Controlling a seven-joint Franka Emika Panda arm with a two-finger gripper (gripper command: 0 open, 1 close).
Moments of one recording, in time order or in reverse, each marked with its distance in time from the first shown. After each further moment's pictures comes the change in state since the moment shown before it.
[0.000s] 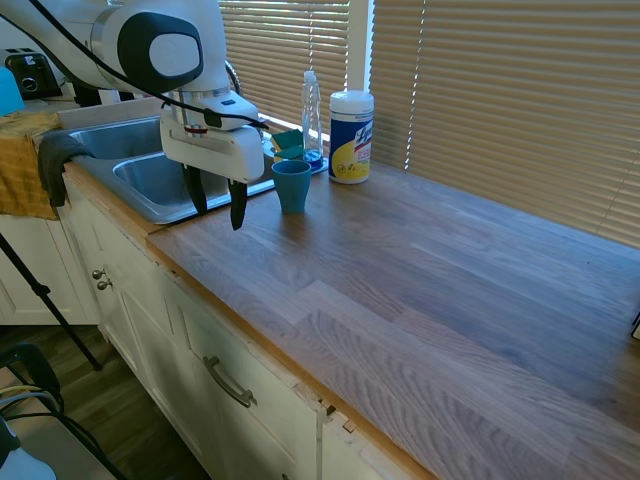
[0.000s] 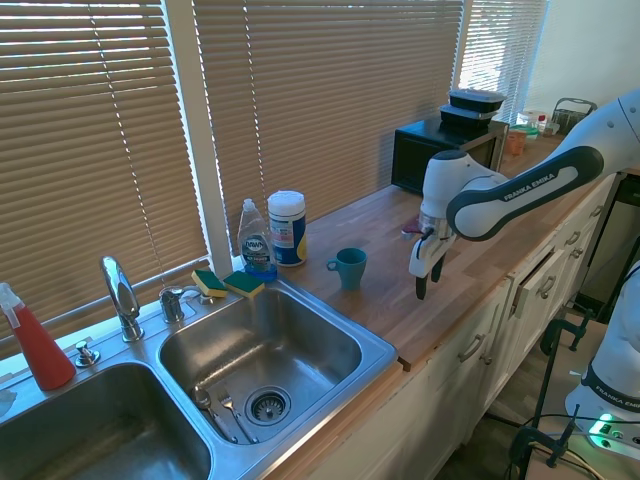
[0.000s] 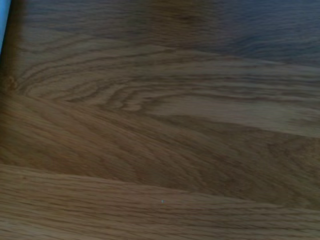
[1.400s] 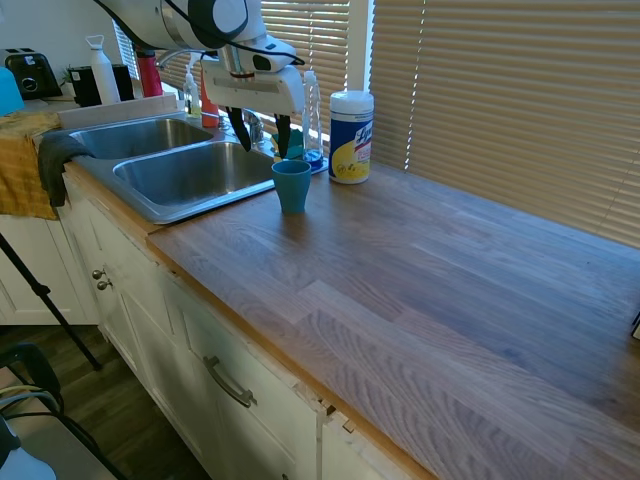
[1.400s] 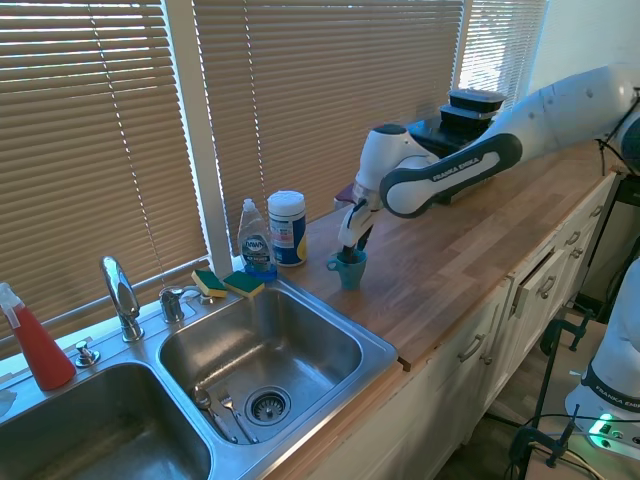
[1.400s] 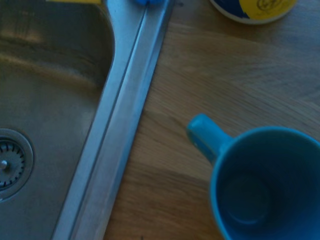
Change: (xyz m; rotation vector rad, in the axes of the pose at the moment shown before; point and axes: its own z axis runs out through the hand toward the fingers) arm 0.076 -0.151 -0.044 0.151 0.156 -0.112
